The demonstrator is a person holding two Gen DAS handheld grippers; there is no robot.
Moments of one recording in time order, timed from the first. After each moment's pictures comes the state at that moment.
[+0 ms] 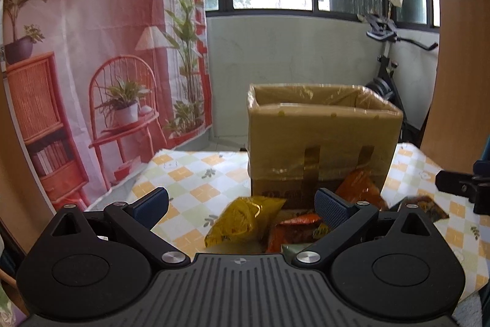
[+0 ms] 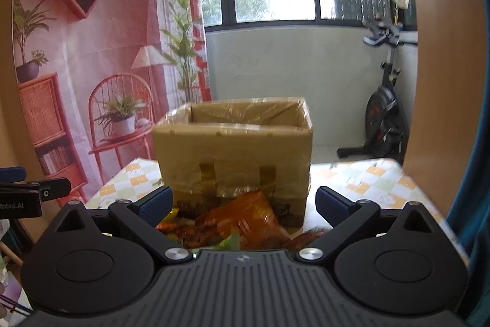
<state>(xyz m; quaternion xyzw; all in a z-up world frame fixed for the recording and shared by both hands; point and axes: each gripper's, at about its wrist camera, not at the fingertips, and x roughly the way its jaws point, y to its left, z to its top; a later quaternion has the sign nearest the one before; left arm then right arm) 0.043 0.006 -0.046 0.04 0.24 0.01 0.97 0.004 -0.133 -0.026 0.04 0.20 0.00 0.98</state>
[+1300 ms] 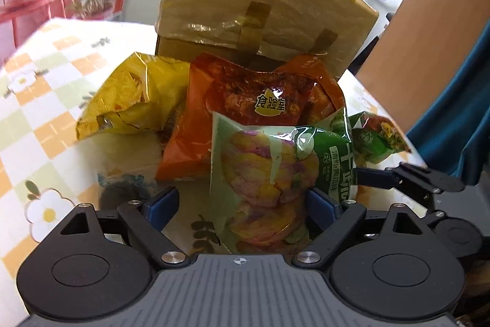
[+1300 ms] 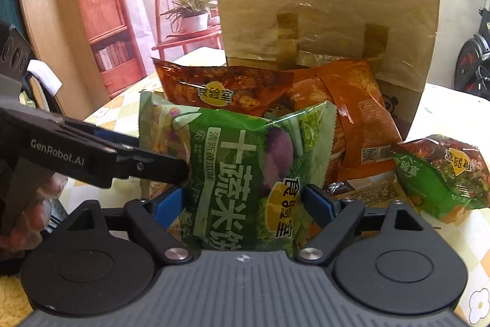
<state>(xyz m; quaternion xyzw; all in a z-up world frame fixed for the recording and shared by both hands) 0.124 0.019 -0.187 -0.10 0.40 -0.19 0.89 0.076 -0.109 -0.171 0.00 0.34 0.17 0.92</state>
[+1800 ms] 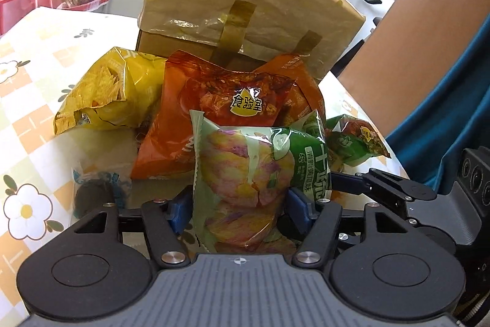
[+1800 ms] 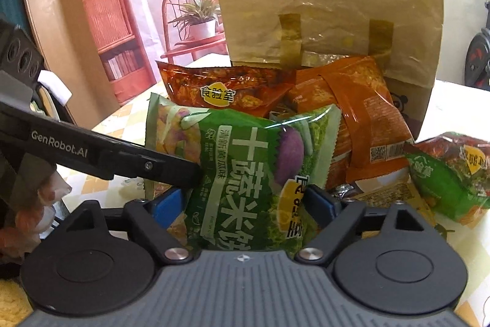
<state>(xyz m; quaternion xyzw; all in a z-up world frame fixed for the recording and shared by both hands) 0.124 0.011 -0.183 -0.12 0.41 -0.21 0.88 0.074 -0.115 -0.174 0.02 0.33 0.20 0.92</state>
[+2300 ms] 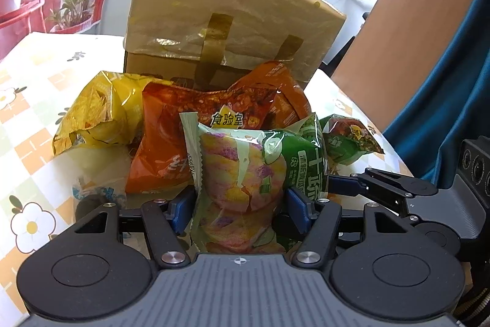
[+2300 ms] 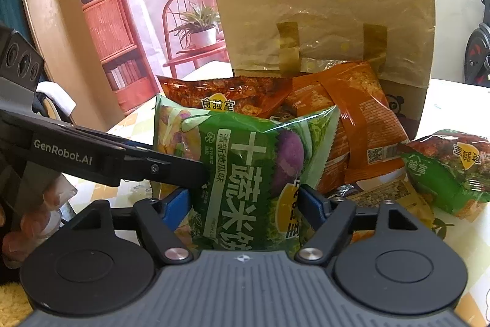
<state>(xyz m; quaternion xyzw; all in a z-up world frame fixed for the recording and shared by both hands) 0.116 -0.001 -0.169 -0.08 0.38 -0.22 0.89 0.066 -0.119 -0.168 0.04 0.32 0.20 0.93</state>
